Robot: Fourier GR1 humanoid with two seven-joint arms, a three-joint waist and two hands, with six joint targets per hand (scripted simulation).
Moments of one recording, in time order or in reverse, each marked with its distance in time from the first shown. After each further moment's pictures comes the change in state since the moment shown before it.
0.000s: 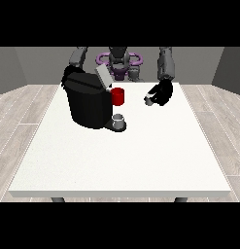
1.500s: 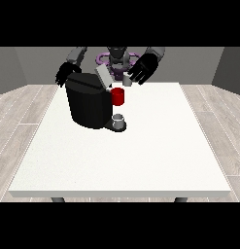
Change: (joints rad) left arm -0.356 0.091 0.094 -0.057 0.015 -0.207 0.136; right arm -0.075 0.008 0.028 -0.015 0.017 0.003 0.010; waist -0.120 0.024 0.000
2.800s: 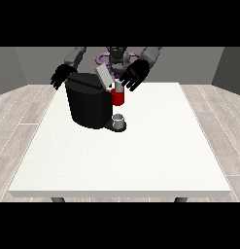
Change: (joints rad) left arm -0.048 -0.048 -0.013 0.013 -0.048 0.007 0.007; right arm -0.031 -0.020 -0.050 -0.001 -0.029 -0.012 -0.003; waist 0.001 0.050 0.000
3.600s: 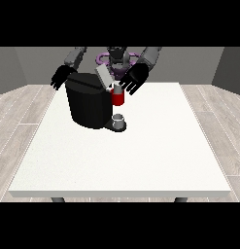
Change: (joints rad) left arm -0.001 0.004 0.013 0.020 -0.016 -0.010 0.003; right arm 0.016 0.006 0.006 -0.011 0.002 -0.006 -0.017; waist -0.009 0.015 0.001
